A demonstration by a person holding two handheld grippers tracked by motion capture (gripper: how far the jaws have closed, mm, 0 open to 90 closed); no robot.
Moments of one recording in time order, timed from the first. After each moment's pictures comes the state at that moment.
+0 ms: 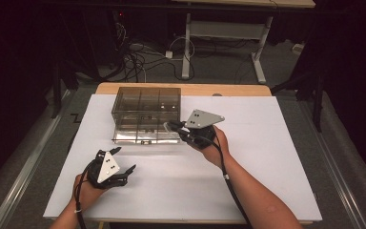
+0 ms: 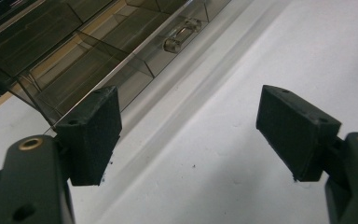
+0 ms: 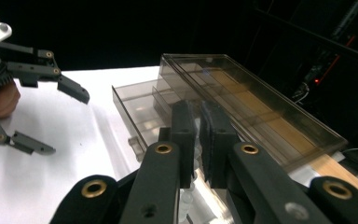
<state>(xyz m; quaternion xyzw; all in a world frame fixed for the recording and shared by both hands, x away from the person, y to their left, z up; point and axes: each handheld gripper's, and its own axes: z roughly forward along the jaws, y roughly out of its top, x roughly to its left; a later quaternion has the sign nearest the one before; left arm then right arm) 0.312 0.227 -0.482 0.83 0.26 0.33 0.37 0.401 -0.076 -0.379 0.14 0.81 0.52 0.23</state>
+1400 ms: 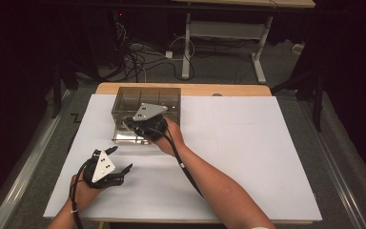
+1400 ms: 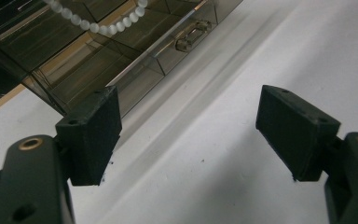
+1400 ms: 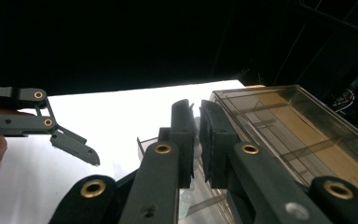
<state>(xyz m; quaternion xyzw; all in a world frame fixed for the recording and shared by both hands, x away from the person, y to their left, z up) 0.311 0.237 -0.481 0.82 0.27 0.33 0.39 0.428 0.047 -0.393 0.11 0.83 0.51 0.19</state>
